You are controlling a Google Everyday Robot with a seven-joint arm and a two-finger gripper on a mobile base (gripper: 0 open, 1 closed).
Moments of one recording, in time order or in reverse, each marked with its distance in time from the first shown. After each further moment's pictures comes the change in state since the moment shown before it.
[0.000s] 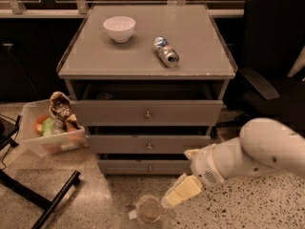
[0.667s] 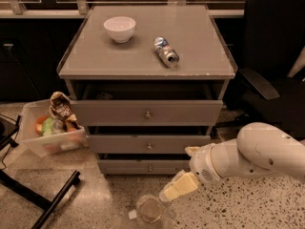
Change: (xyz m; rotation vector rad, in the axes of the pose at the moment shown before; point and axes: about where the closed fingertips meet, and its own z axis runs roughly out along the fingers) arm -0.003 -0.019 0.016 0.060 -0.039 0.017
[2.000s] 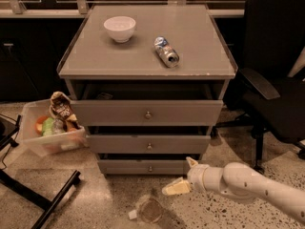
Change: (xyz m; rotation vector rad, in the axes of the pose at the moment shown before) arm 0.106 -0.138 0.149 0.122 -0.214 0.045
